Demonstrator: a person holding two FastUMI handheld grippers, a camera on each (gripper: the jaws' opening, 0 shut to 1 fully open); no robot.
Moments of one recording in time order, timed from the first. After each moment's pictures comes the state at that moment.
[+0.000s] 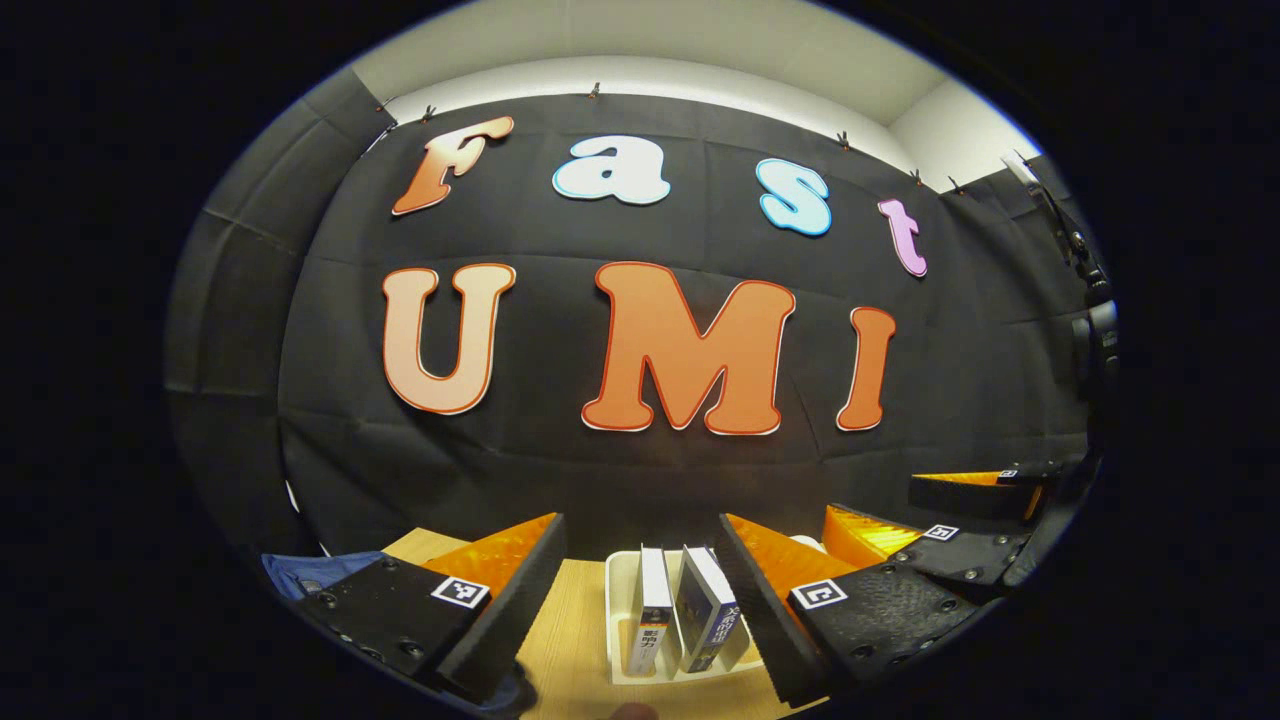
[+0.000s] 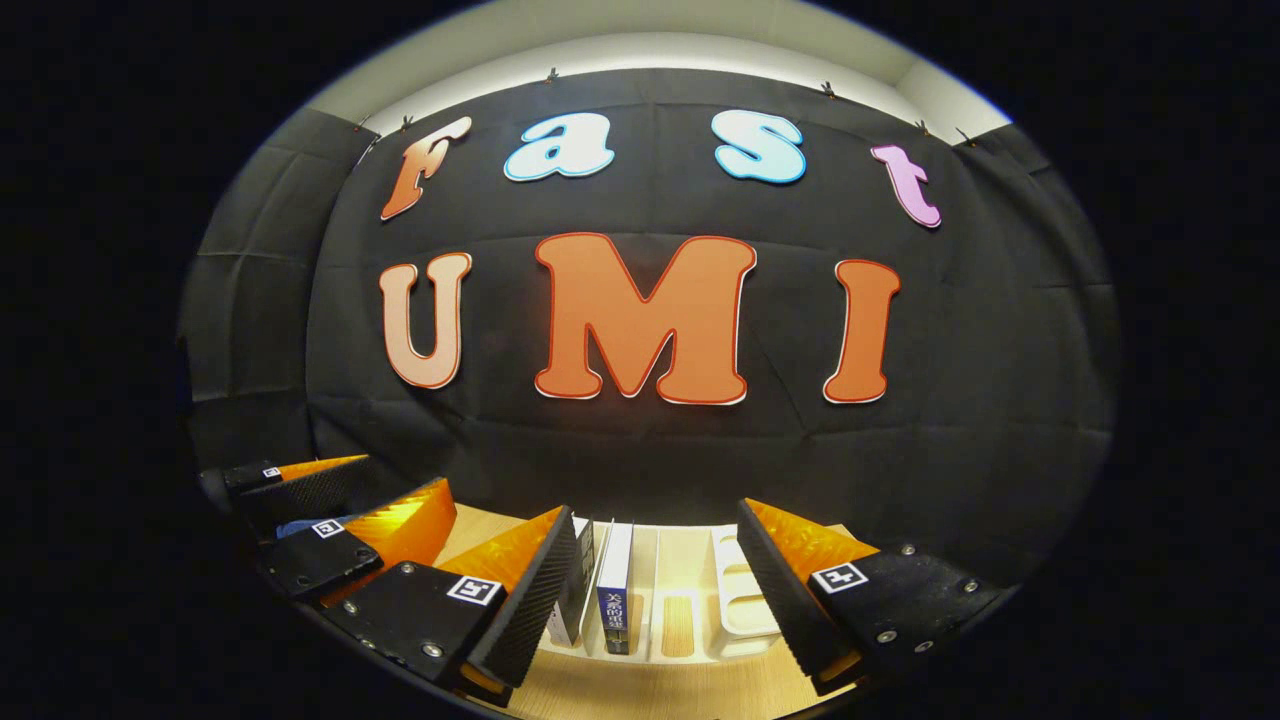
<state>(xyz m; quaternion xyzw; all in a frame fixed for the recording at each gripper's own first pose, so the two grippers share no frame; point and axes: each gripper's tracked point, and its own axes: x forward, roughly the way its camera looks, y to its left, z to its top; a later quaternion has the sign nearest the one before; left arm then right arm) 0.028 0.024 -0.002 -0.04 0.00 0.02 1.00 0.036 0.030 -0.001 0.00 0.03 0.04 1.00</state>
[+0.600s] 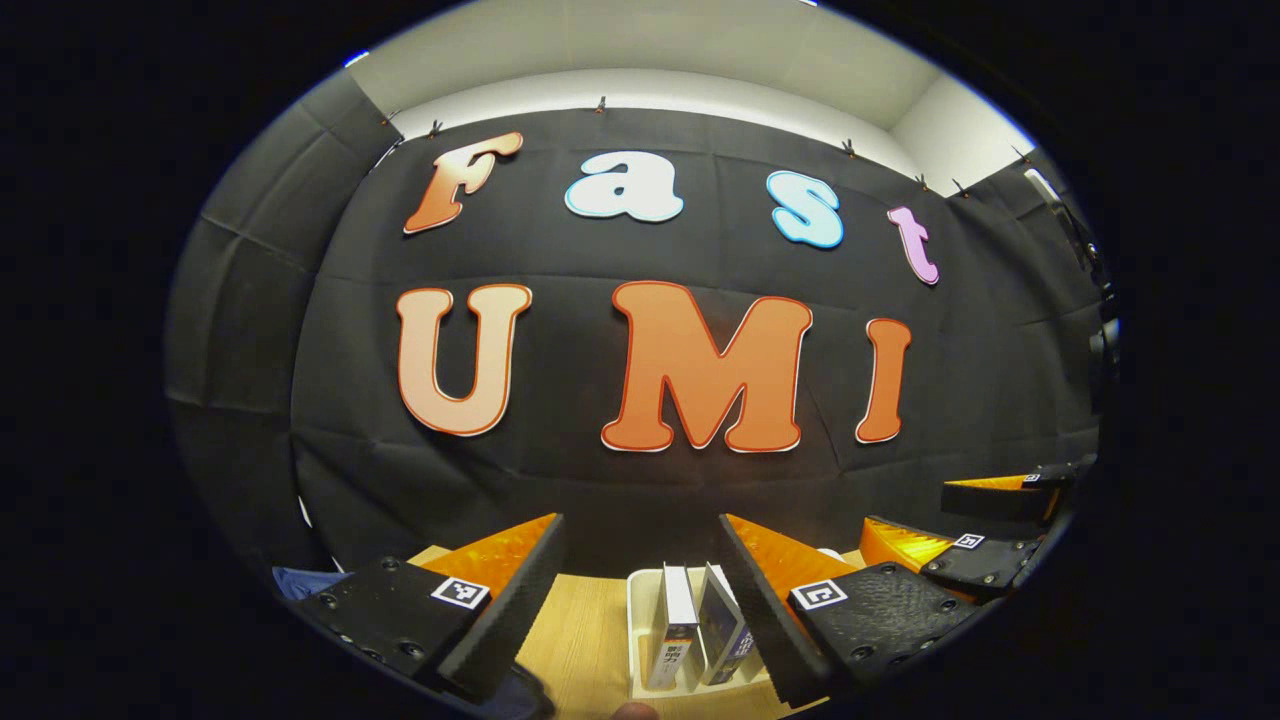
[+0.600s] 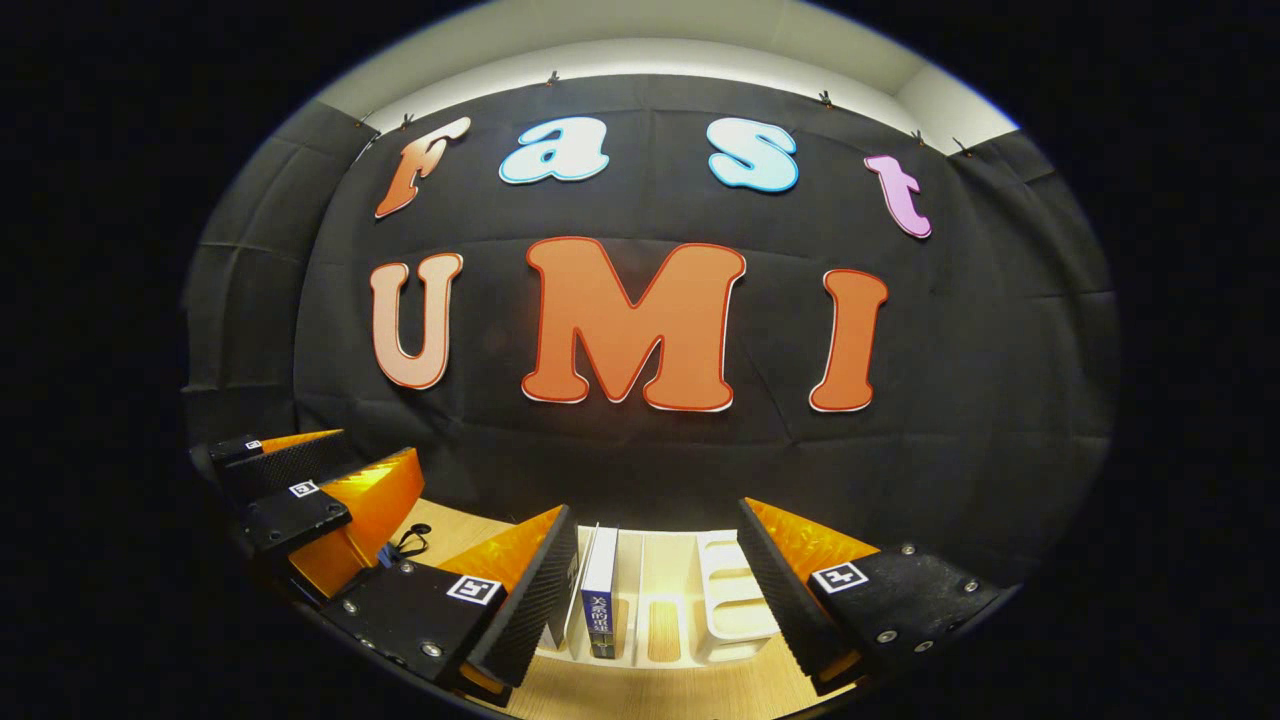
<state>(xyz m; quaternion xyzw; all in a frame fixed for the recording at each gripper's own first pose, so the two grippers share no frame) 0.035 0.046 -0.002 -0.03 -0.01 0.04 1.00 0.034 0.024 0.000 -0.01 0.01 0.02 1.00</state>
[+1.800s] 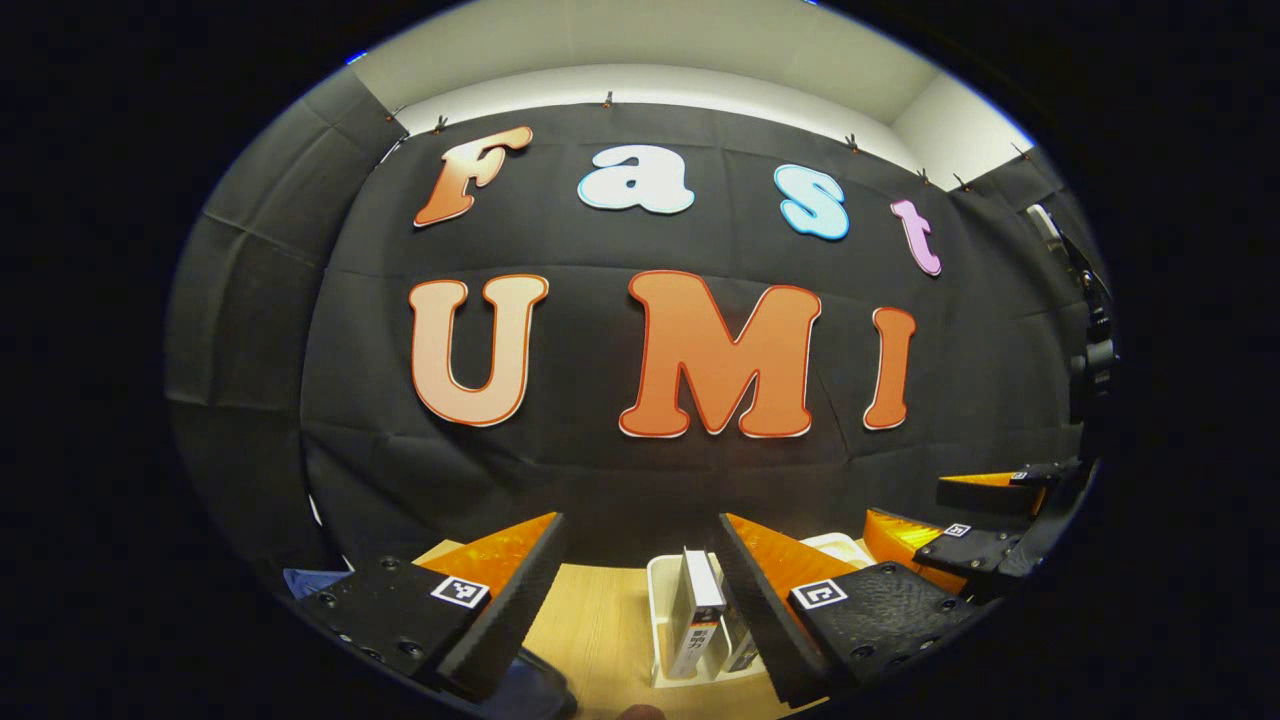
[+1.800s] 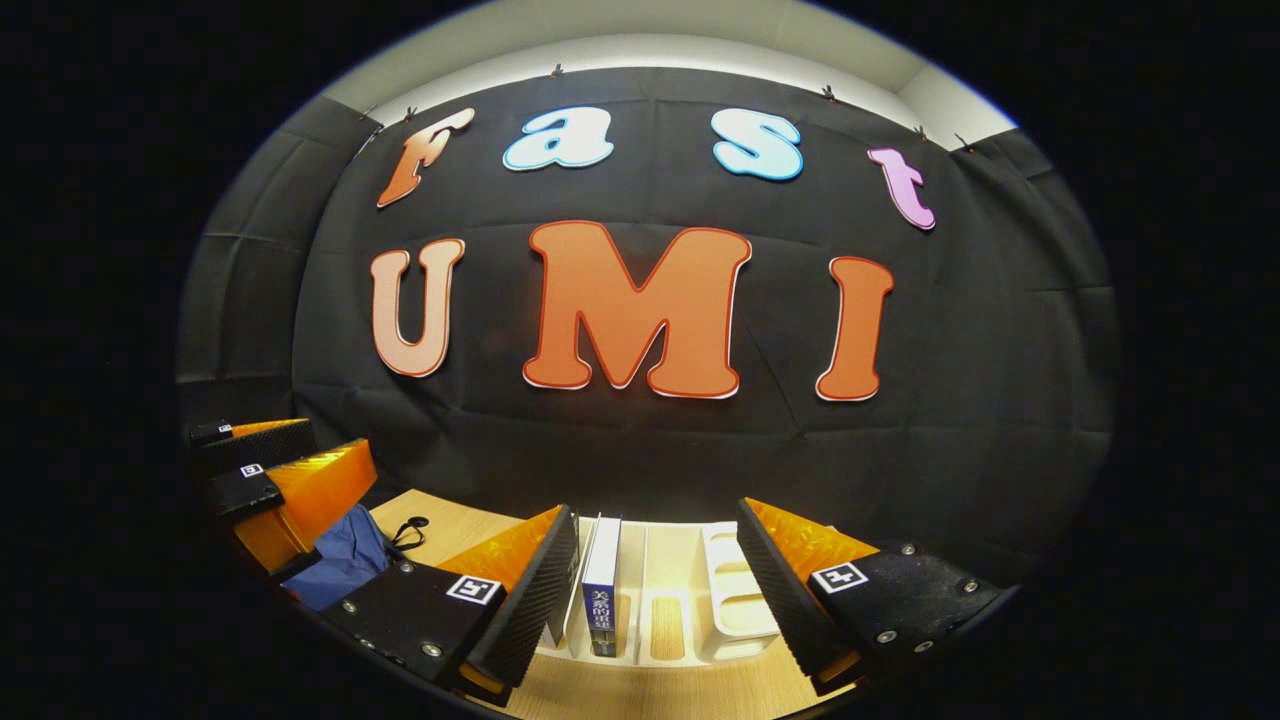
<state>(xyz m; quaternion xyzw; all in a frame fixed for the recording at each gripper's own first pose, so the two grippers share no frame) 0.015 0.072 -0.023 -0.02 0.01 0.04 1.00 0.044 0.028 -0.022 -0.01 0.02 0.02 1.00</state>
